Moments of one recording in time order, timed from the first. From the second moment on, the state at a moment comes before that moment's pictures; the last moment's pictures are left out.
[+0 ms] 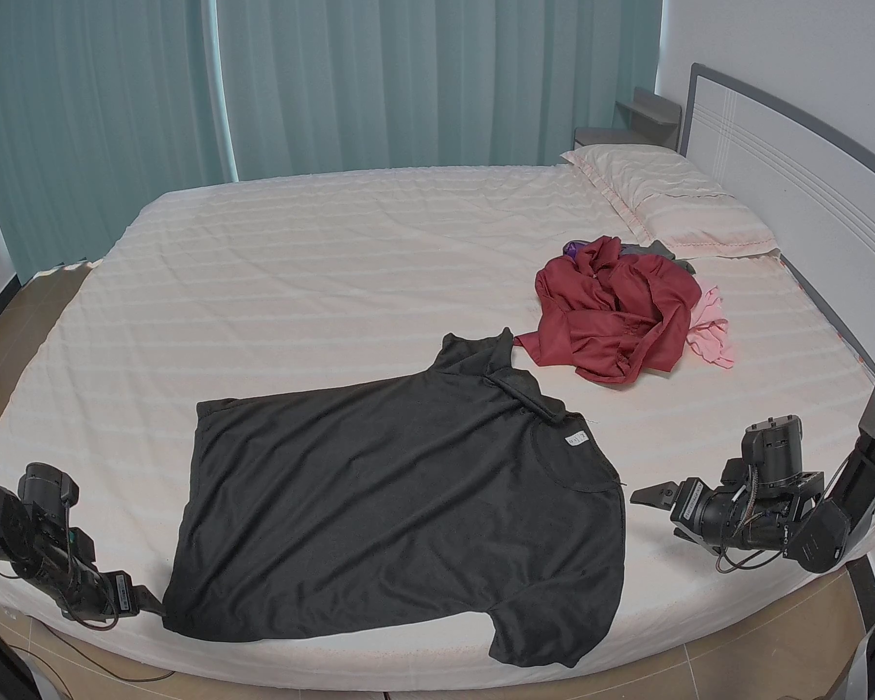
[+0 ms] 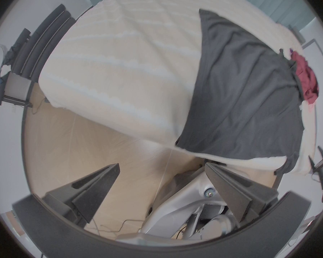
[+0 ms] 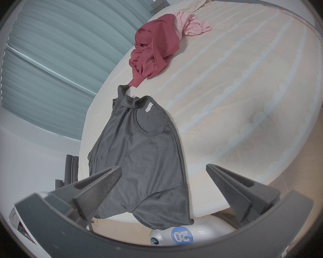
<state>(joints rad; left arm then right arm) 0.32 1.78 -0.34 -0.11 -0.04 -0.10 0.23 2.00 -0.36 -0.92 0.16 0.78</state>
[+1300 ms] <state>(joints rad) 0.35 1.79 -0.49 -0.09 -0.34 -0.27 0.24 2.01 -0.36 -0.92 0.16 0.78</state>
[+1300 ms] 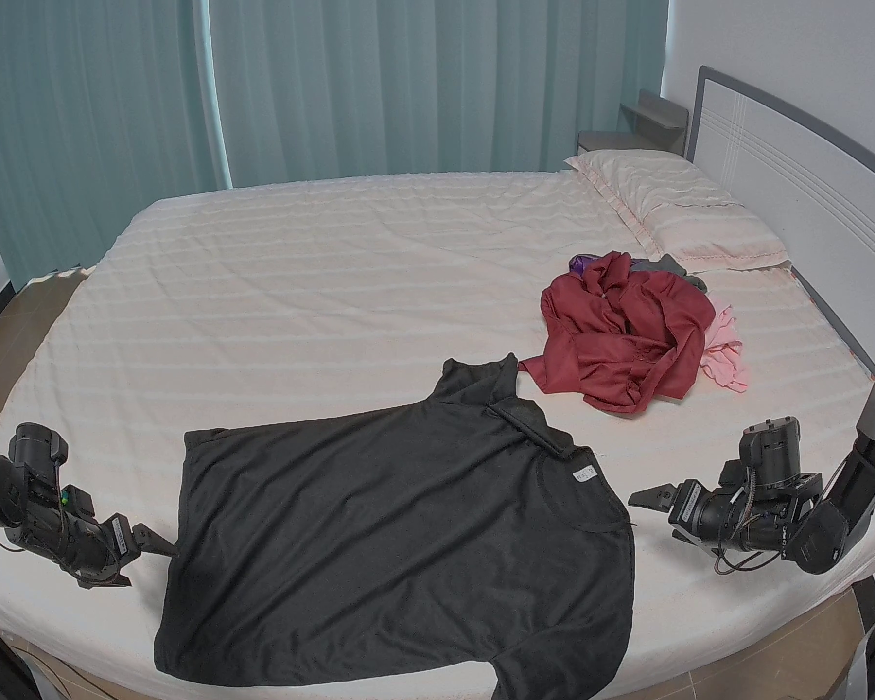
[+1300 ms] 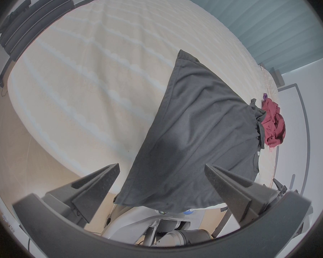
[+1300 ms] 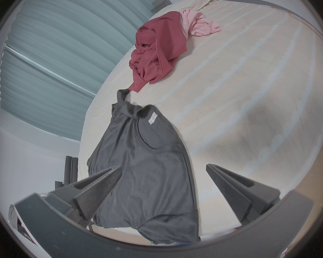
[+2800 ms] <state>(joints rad) 0.34 1.81 -0.51 -0.09 -0.35 -0.31 0.24 2.00 -0.36 -0.92 0.16 0.78</state>
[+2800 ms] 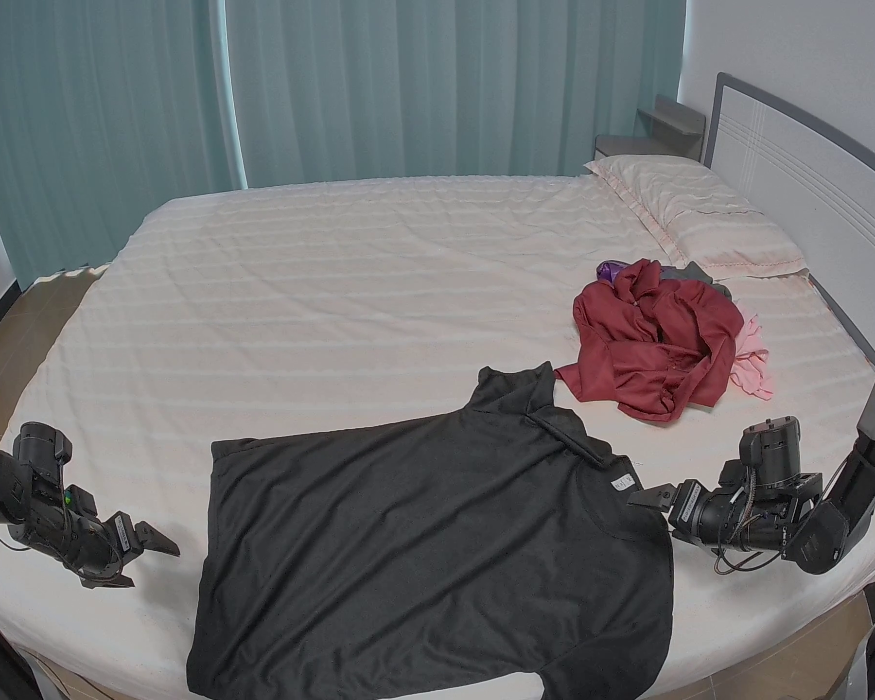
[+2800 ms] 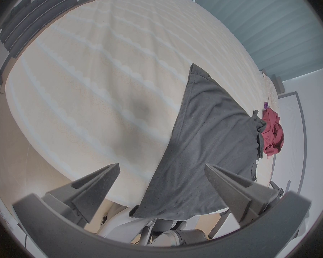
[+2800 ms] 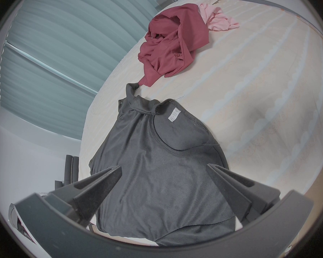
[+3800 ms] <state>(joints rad) 0.06 2.00 -0.77 -0.39 -0.12 -0.83 0.24 2.00 -0.36 -0.92 0.16 0.78</state>
